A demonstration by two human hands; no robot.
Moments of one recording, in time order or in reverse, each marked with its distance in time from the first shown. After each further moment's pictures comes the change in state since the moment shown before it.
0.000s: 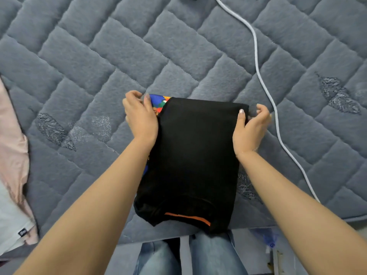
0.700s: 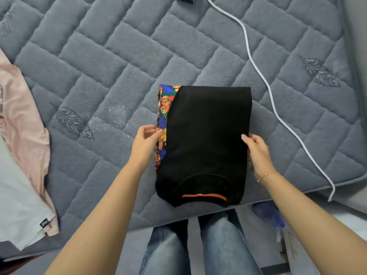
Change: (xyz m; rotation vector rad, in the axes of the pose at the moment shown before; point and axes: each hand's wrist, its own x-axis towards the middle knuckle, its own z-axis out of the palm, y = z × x) left_hand -0.076 -0.079 -0.085 -0.396 -0.494 -0.292; right_hand -0.108 0.067 -0.057 0.514 -0.332 0.468
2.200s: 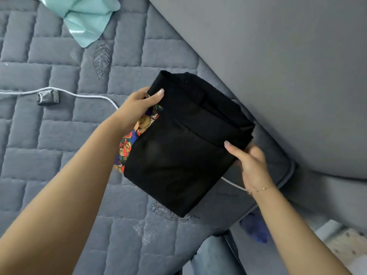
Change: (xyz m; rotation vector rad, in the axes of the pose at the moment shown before) left_hand 0.015 0.257 0.376 0.389 -0.739 0.215; right_hand 0.079 -0.073 -0.243 0.620 0.083 -0.143
